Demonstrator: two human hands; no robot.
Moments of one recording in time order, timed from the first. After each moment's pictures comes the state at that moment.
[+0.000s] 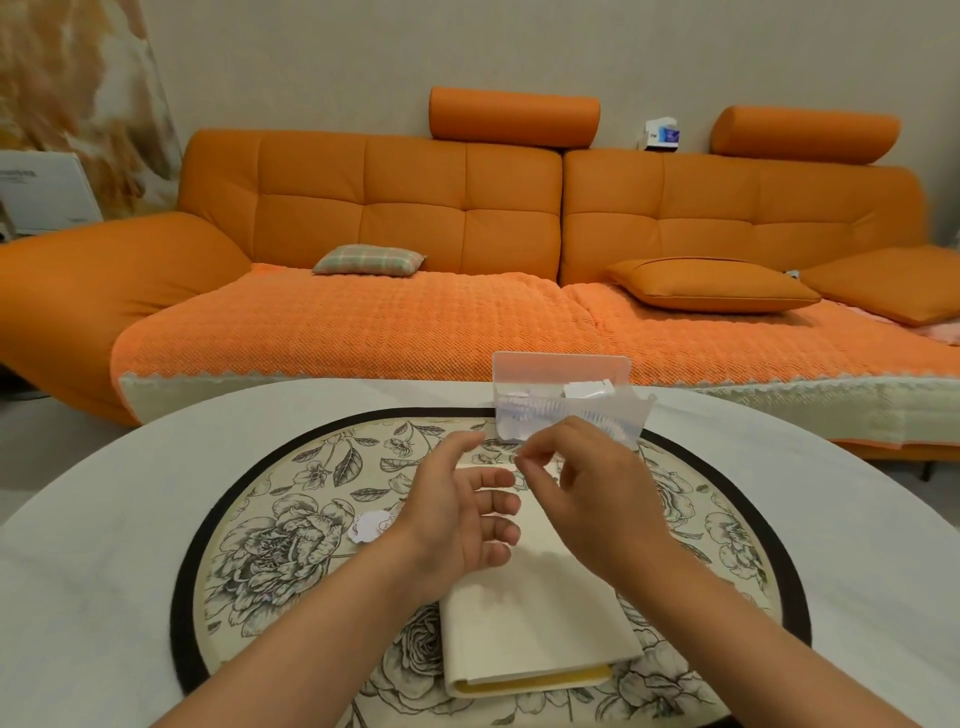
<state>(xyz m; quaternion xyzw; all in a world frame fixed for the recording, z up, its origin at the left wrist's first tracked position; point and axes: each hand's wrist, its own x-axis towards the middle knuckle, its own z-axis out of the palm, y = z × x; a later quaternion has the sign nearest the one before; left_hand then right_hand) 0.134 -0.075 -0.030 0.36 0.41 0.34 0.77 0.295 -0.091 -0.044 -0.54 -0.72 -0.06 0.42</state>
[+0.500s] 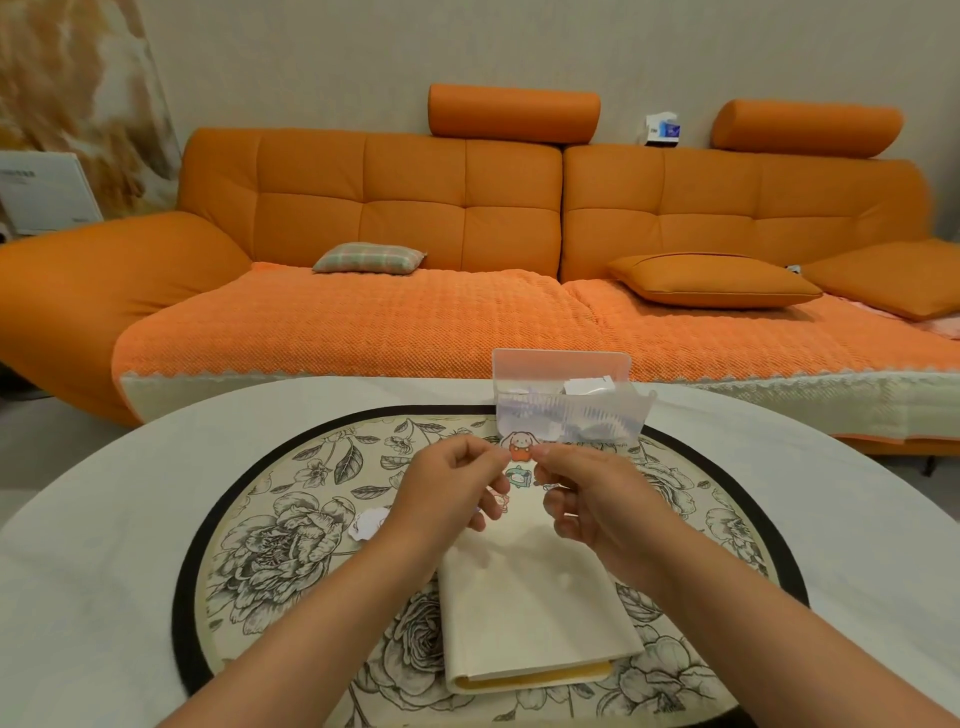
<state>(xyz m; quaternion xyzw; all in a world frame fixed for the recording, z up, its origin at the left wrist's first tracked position) 0.133 -0.070 -0.036 0.55 0.47 0.44 0.53 0.297 -0.088 -0.035 -0.52 -0.40 0.57 0.49</state>
